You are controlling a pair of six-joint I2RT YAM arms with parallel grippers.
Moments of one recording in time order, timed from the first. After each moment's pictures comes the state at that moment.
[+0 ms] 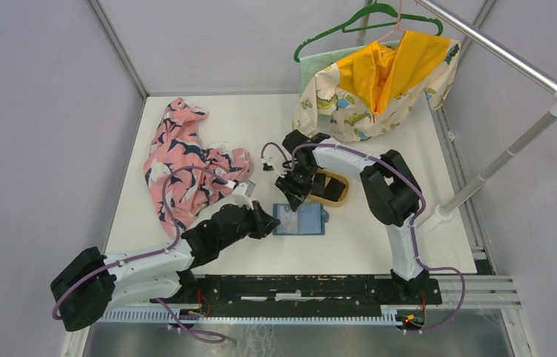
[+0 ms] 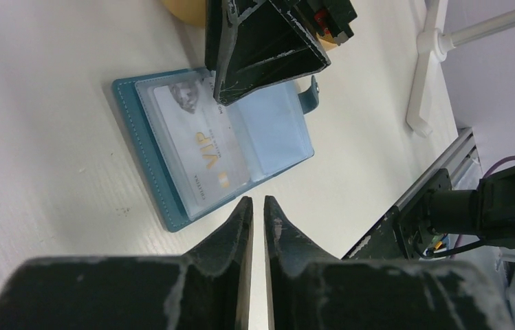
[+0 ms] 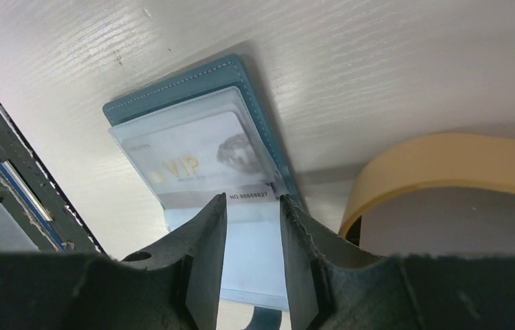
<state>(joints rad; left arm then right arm) -0.92 0.99 0.28 0.29 -0.10 -0.79 0.67 2.11 1.57 -0.89 -0.50 -0.39</state>
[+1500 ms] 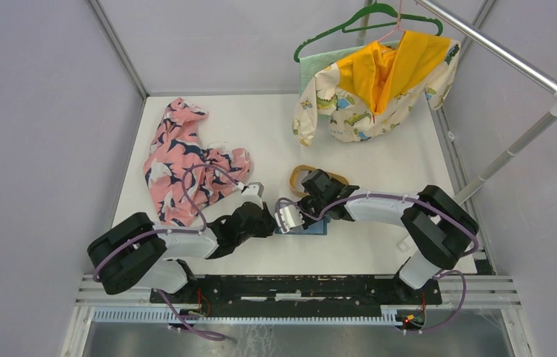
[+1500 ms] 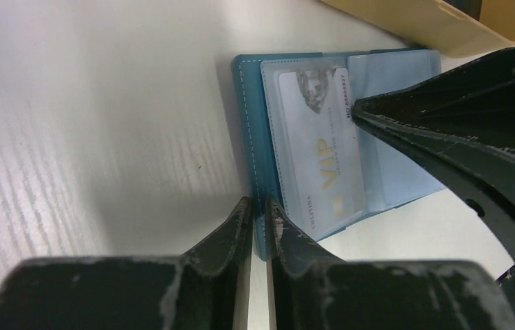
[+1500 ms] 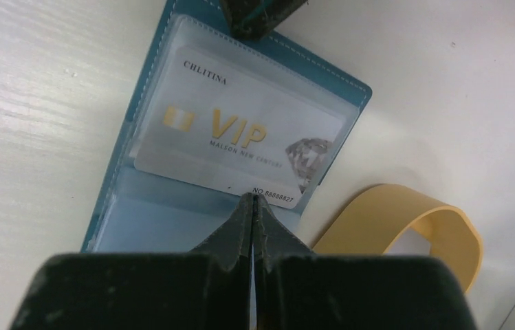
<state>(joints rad) -0.92 1.35 0.33 0.38 -0.23 -0.78 0.81 1.62 0.80 -0.16 -0.34 -1.17</state>
